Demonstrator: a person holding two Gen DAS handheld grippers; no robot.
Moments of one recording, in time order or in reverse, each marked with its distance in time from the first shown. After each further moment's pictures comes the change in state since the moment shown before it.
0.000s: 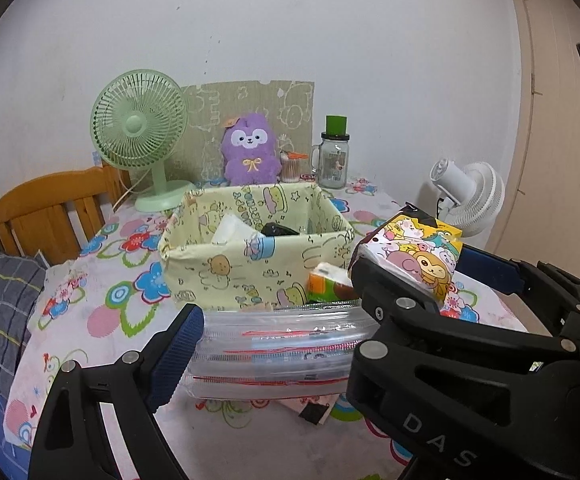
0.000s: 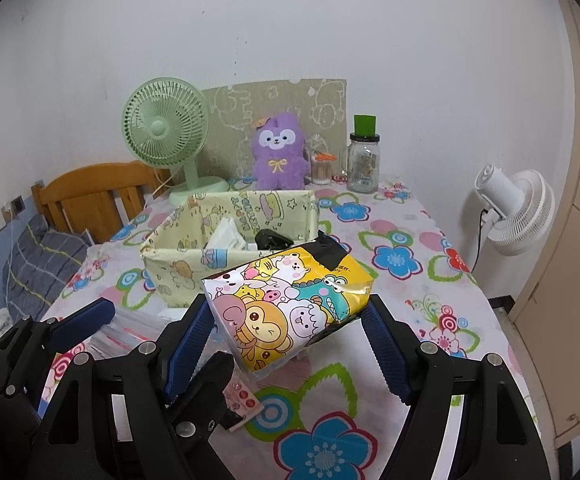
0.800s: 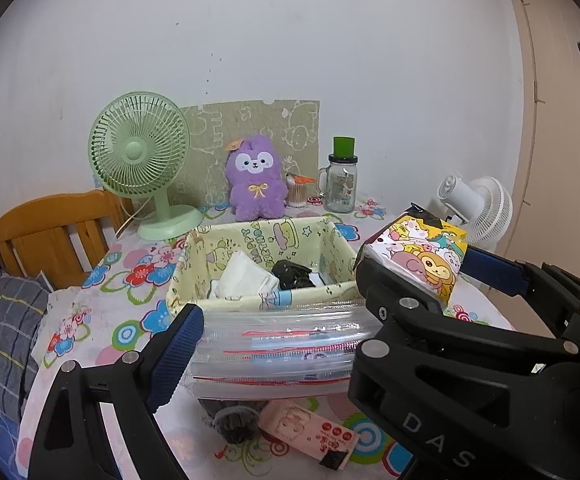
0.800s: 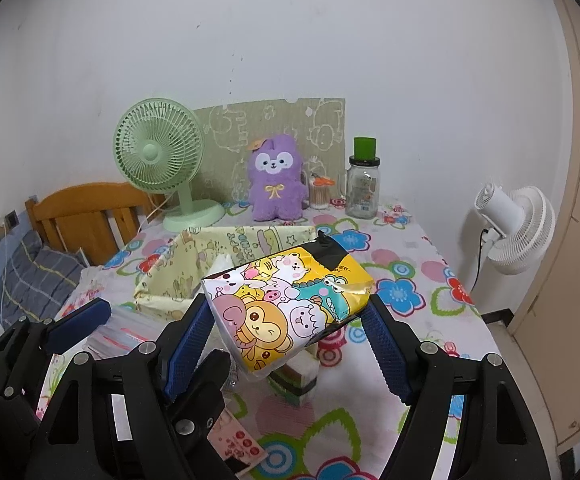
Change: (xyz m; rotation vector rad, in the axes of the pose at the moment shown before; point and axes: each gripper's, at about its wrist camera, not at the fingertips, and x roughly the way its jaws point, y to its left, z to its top) left arm 0.015 0.011 0.035 0.017 -0.053 0.015; right arm 0.016 0.007 0.035 0.006 -0.050 -0.020
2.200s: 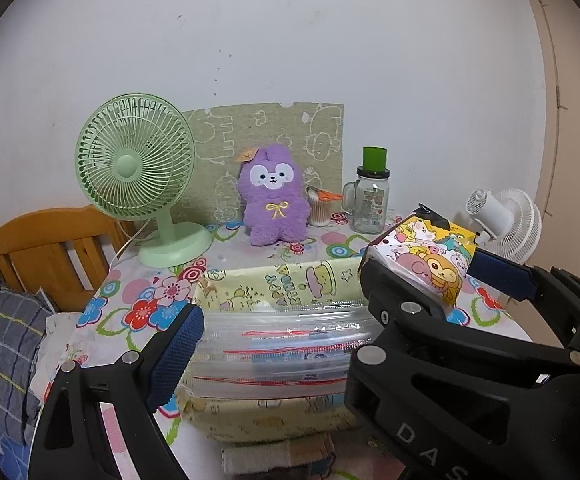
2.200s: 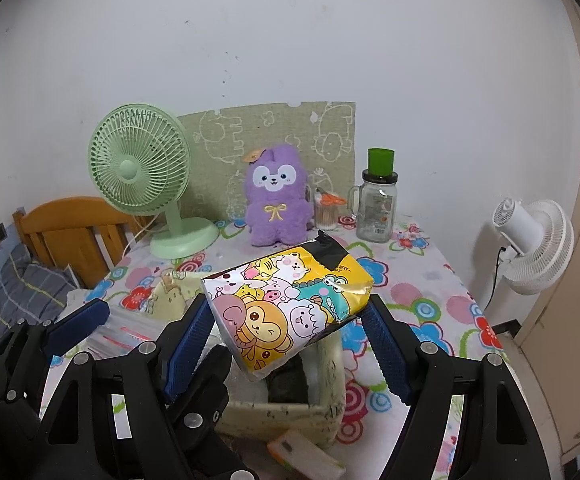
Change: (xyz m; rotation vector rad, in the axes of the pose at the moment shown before) left arm 0.072 0.031 0.048 -0.003 -0.009 0.035; right arm 0.079 0.012 0.049 0.006 -0.014 -0.008
